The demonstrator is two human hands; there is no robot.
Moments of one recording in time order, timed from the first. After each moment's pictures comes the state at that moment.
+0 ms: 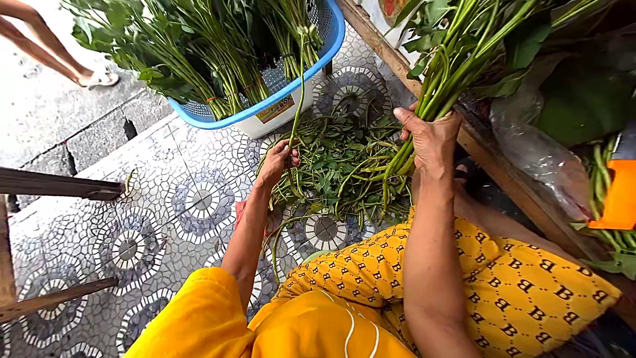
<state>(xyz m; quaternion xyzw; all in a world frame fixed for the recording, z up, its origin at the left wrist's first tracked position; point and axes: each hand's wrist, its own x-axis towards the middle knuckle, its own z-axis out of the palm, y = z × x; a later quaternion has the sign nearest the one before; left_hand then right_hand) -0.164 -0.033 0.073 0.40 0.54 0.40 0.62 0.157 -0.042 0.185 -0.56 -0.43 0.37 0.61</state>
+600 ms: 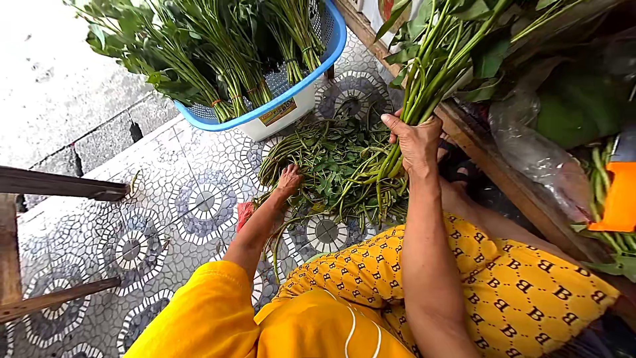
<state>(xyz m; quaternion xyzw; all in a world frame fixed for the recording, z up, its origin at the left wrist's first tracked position) -0.176 -0.039 -0.057 0.79 0.57 -0.06 0.21 0.144 -0.035 0.173 -0.55 -0.43 0.39 0.60</state>
